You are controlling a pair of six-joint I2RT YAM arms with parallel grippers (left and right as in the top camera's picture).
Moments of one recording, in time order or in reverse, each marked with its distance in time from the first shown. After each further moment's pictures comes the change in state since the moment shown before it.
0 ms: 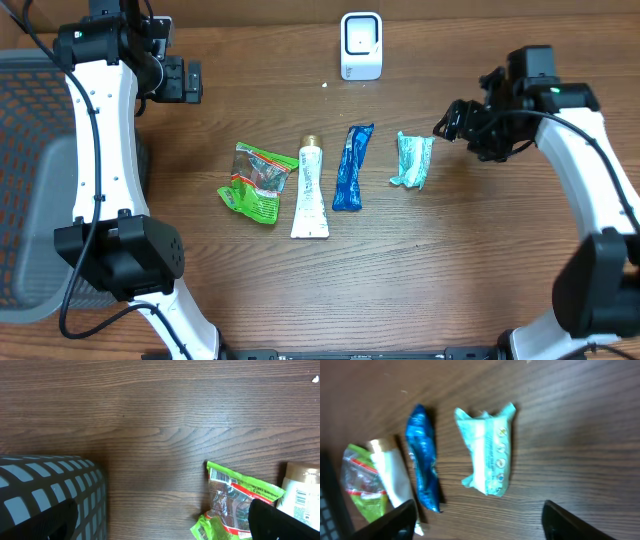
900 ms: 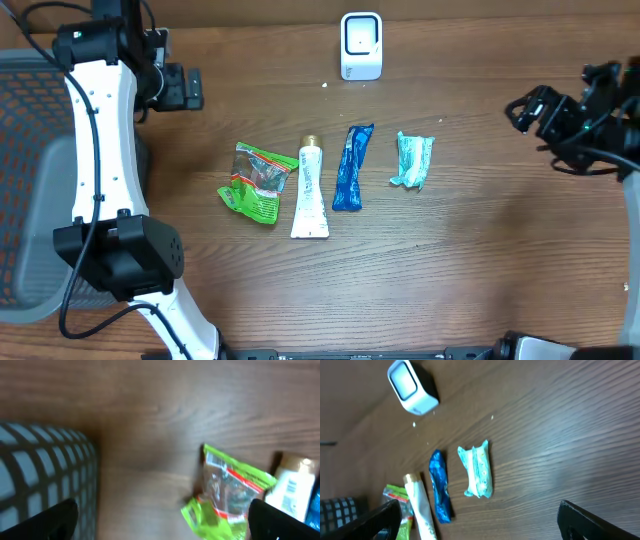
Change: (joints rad) left arm -0.001 0.000 0.000 -0.076 -0.001 -0.084; right arm -0.247 -0.341 0.000 -0.077 -0.026 0.002
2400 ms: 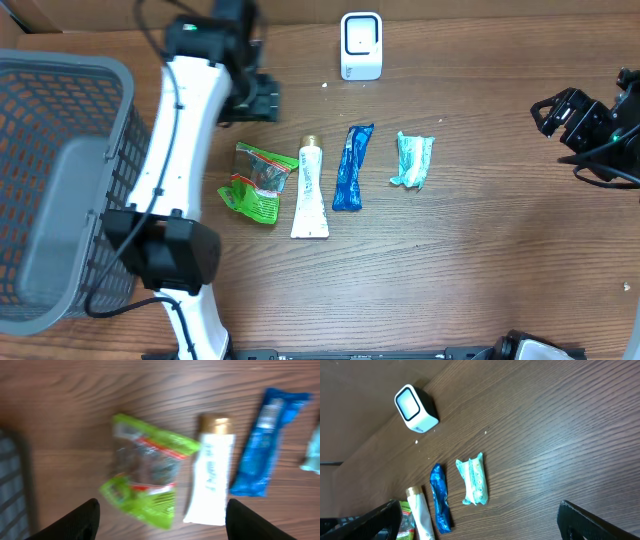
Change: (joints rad) left arm -0.277 0.024 0.000 -0.134 0.005 -0.213; right arm -0.098 -0.108 0.000 -0.013 0.000 0.000
